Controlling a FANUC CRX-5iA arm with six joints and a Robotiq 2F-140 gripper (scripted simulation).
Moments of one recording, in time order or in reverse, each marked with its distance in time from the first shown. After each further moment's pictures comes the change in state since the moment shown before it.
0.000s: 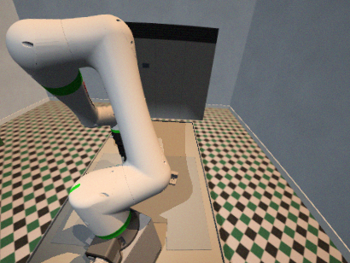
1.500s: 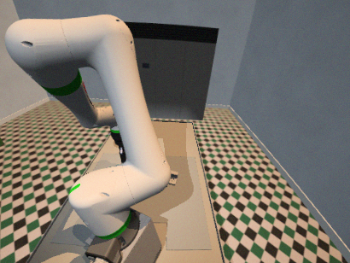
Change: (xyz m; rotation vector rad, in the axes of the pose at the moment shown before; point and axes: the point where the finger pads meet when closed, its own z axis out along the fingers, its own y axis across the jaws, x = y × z) arm 0.000 0.000 0.000 -0.002 0.011 0.583
